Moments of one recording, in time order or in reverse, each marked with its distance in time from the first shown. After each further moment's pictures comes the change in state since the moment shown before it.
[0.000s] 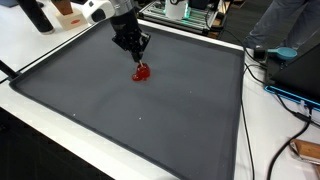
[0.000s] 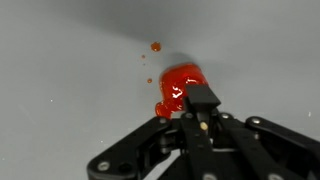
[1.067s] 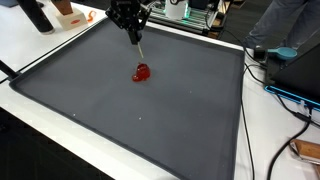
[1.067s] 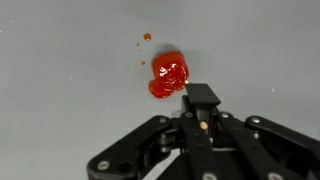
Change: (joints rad) arm 0.013 -0.132 0.000 0.026 -0.010 -0.109 0.055
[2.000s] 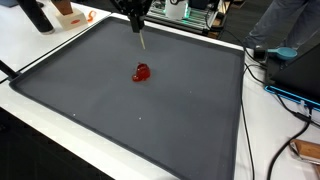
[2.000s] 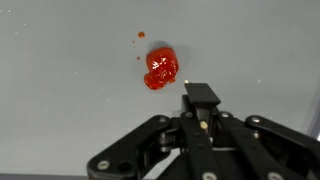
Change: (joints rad) arm 0.029 -0.052 0.000 0.041 -0.027 -0.077 0.074
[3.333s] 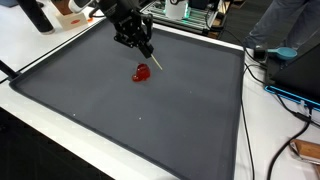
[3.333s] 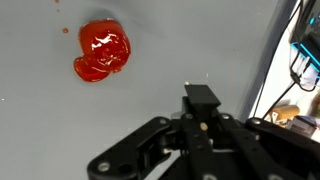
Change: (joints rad) arm -0.122 0.200 0.039 0.062 0.455 0.010 -0.505
